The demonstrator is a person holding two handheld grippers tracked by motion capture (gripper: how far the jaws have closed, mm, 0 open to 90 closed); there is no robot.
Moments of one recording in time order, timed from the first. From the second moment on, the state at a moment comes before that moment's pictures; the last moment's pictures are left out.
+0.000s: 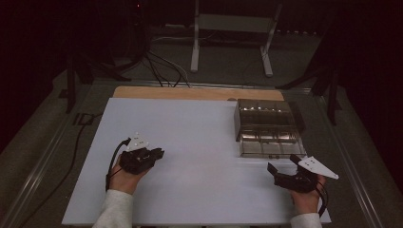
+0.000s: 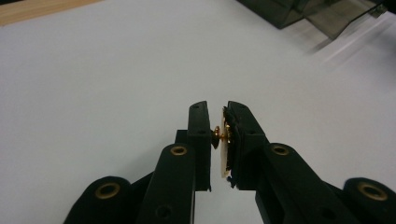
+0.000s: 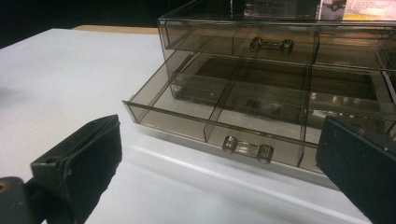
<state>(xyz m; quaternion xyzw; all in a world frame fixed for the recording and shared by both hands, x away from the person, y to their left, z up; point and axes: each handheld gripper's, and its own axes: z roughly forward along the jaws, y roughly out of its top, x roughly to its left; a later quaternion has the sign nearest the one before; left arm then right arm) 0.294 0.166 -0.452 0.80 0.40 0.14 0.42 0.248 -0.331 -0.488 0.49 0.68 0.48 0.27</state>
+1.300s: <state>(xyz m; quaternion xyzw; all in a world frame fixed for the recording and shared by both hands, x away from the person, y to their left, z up) 0.344 0.092 -0.426 0.81 0.34 0.13 0.45 0.249 -0.333 -0.489 0.49 0.68 0.48 0.26</state>
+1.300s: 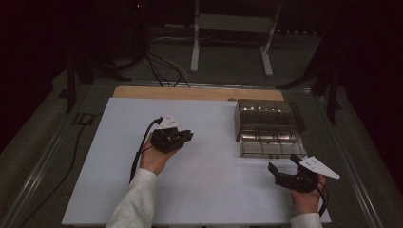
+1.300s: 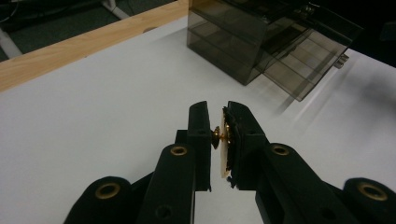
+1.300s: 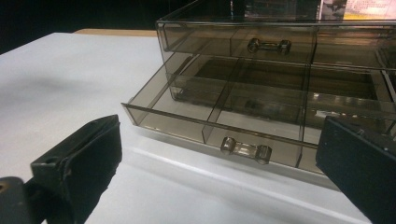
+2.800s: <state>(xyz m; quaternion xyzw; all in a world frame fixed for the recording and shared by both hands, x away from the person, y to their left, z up) 0.375 0.003 -0.419 0.84 0.29 0.11 0.45 0.249 -0.335 -0.489 0.49 0.67 0.49 0.26</state>
